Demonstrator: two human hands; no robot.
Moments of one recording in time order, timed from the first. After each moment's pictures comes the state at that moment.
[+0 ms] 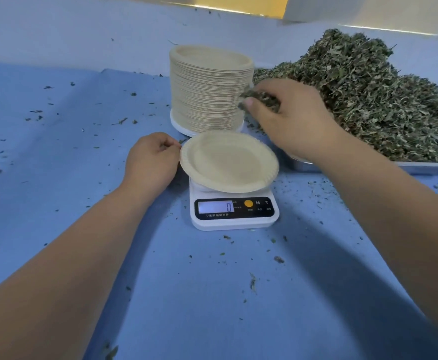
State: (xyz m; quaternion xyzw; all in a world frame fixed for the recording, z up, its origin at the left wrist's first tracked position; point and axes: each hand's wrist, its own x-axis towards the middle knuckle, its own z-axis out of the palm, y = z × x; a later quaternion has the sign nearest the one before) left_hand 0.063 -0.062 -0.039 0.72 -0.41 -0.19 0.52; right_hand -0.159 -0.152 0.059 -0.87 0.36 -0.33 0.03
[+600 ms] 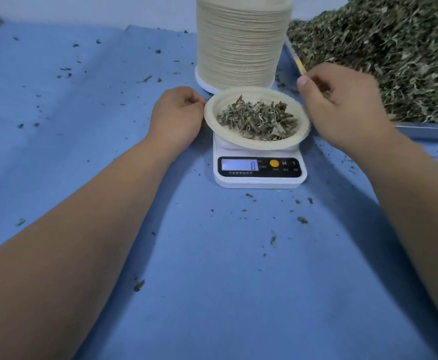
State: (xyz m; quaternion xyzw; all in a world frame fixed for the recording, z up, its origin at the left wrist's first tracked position) left_hand 0.058 -0.053 -0.028 0.73 -0.41 -0.19 0.51; right_hand -0.190 -0.147 0.007 -0.84 0.41 -0.35 0.05
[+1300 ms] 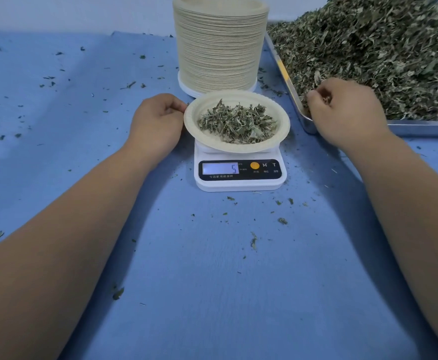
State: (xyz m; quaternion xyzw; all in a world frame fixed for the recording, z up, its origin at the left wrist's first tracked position) left_hand 0.061 -0.054 -0.035 0.71 -0.42 -0.22 0.52; right_hand -0.224 -0.178 -0.003 -0.80 0.53 -0.27 -0.01
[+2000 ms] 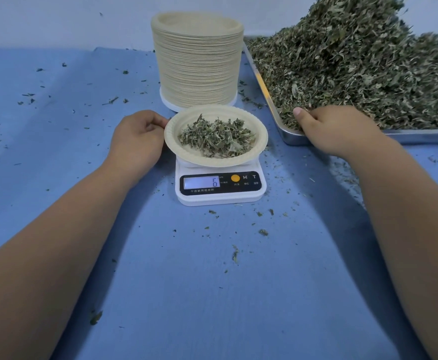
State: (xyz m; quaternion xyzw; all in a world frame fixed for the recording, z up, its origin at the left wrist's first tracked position) left_hand 0.063 -0.054 -0.039 0.71 -0.43 -0.21 0.52; right_hand -0.257 -0.199 -0.001 -0.81 0.58 -0.08 -0.01
